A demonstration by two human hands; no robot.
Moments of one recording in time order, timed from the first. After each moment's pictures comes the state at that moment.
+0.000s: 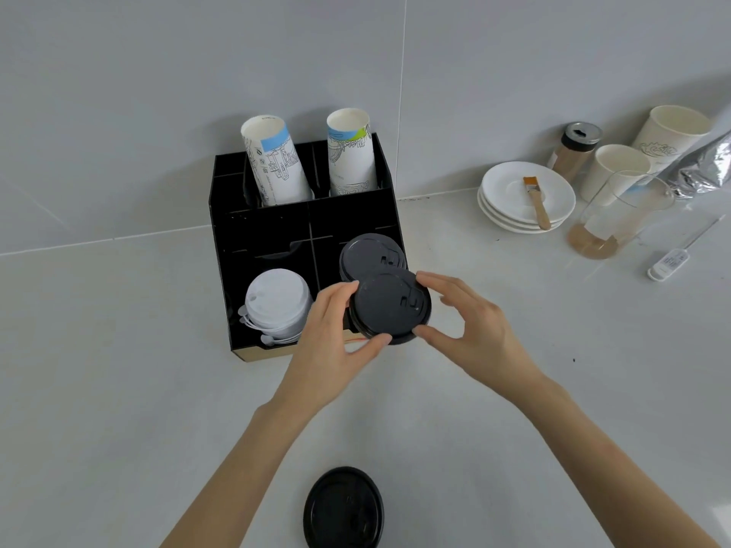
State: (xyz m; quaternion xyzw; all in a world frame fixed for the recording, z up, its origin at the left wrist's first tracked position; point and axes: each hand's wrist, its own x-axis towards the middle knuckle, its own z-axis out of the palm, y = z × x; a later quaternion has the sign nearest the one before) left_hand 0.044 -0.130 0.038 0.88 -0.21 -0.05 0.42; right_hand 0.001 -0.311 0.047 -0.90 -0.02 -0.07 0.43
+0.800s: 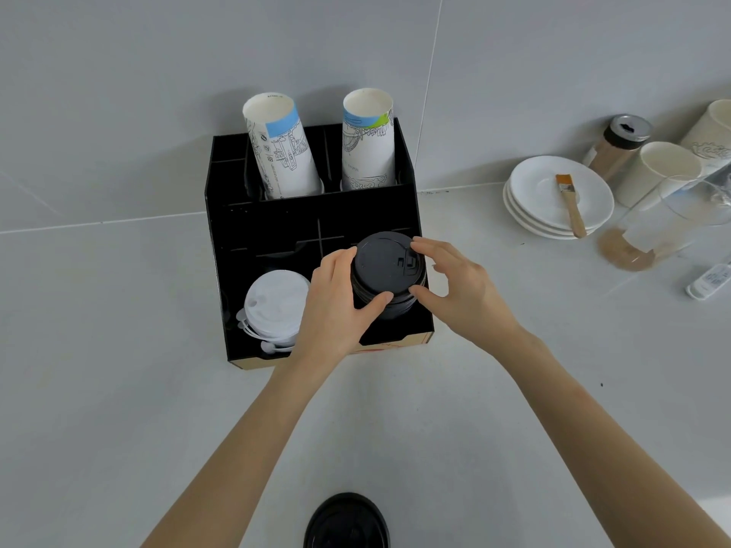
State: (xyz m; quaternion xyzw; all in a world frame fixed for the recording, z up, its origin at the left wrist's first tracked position) left_hand 0.113 -0.149 0.022 0.91 -0.14 -0.04 0.39; right_hand 0.084 -0.310 0.031 -0.92 -0.01 -0.04 0.40
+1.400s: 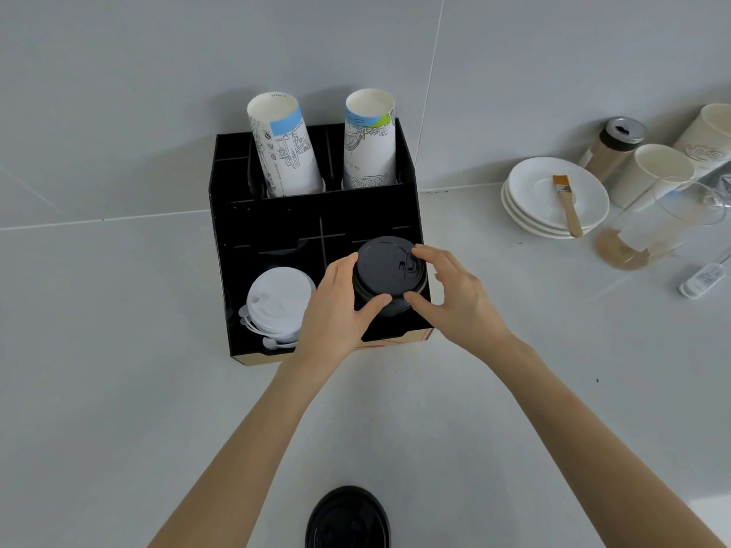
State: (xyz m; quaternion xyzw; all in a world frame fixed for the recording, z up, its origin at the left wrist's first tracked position) left_hand 0.108 -0.146 0.019 0.91 -0.13 -0.05 0.38; right_hand 0.075 -0.301 0.023 -0.91 0.01 -0.03 0.41
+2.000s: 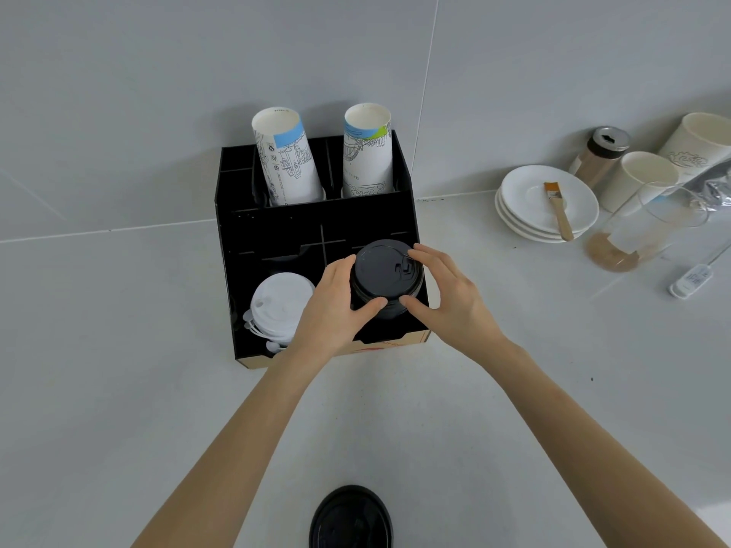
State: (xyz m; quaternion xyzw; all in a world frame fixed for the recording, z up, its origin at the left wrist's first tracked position) left_hand 0.115 -0.139 0.022 0.90 -0.16 -0.09 0.39; right_hand 0.072 -0.299 0.023 -0.91 0.00 -0.07 0.41
